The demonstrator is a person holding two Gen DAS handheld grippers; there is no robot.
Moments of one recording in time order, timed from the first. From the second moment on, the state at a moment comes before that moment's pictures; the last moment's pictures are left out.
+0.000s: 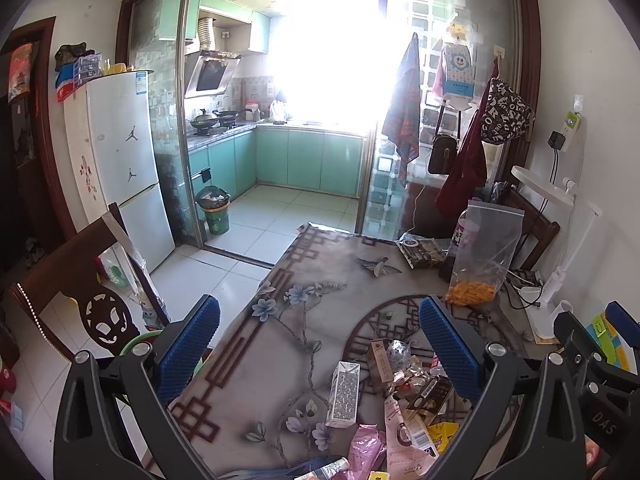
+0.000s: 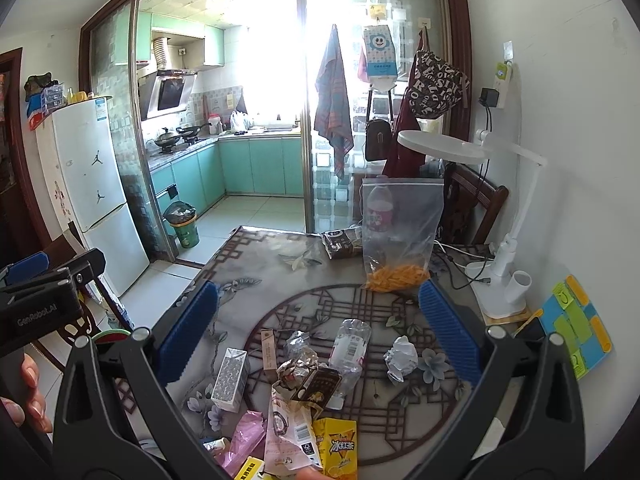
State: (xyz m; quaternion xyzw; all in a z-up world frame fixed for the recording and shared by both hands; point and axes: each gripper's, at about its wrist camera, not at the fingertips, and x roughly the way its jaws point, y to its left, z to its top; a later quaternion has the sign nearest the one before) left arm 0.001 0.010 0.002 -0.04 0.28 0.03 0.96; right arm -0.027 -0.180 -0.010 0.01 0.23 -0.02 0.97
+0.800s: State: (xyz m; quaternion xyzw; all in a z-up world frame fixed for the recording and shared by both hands) left arm 0.000 0.012 0.000 -0.03 0.28 0.03 0.96; right arm -0.029 -0.175 -0.011 0.01 0.23 -0.01 0.97
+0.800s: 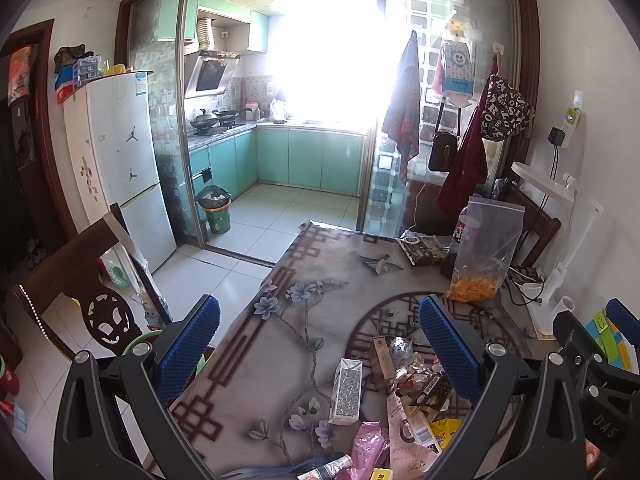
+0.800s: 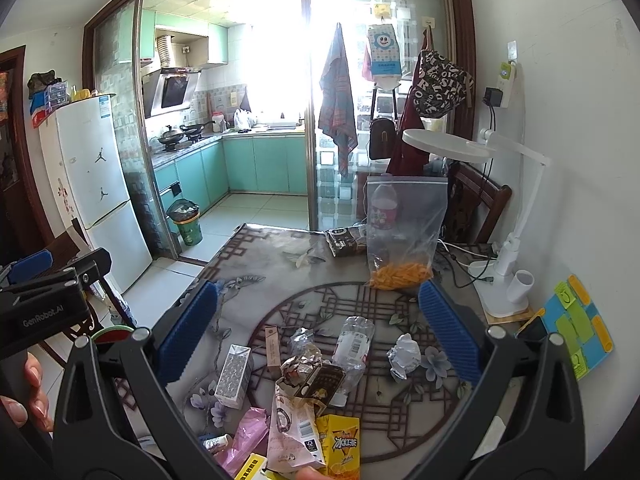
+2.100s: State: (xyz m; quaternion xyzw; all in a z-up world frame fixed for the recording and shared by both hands) left arm -0.028 0.067 -0.182 -0.05 0.43 -0.04 0.90; right arm 0.084 -0.107 -0.141 0.02 0.45 0.13 0.88
